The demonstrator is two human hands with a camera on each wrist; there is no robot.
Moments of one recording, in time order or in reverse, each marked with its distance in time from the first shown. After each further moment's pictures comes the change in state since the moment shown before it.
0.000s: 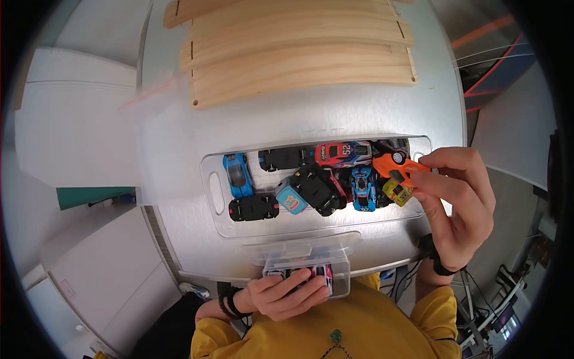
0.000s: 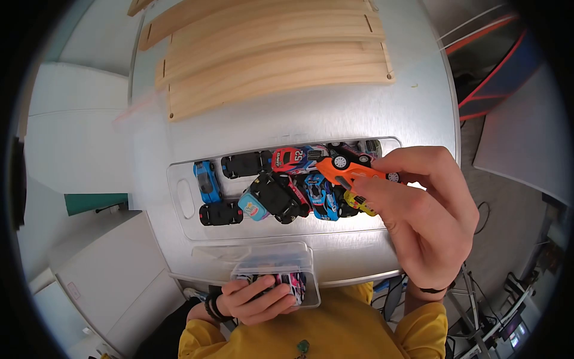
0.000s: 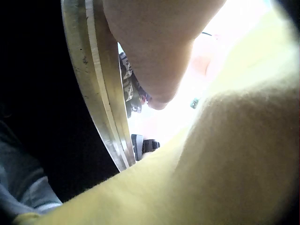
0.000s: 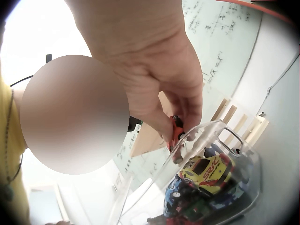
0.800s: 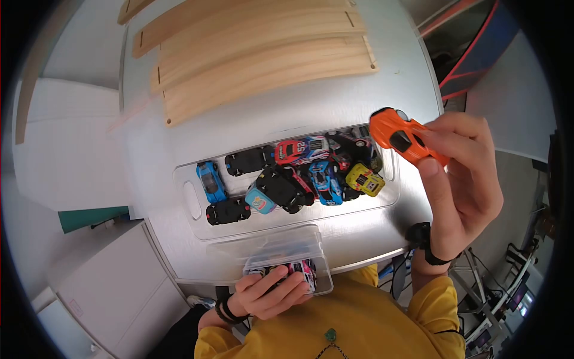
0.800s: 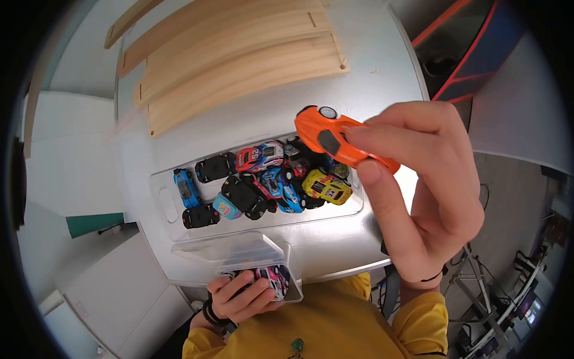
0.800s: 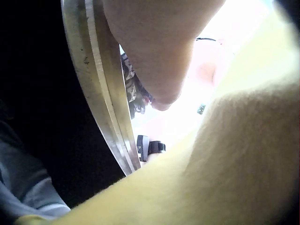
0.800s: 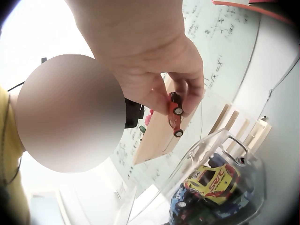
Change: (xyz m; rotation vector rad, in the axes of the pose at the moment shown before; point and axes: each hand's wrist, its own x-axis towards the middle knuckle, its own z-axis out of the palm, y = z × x) left_hand 0.003 0.001 -0.011 0.026 -0.089 -0.014; right_hand -0.008 -0.001 -0.023 0.181 0.192 0.074
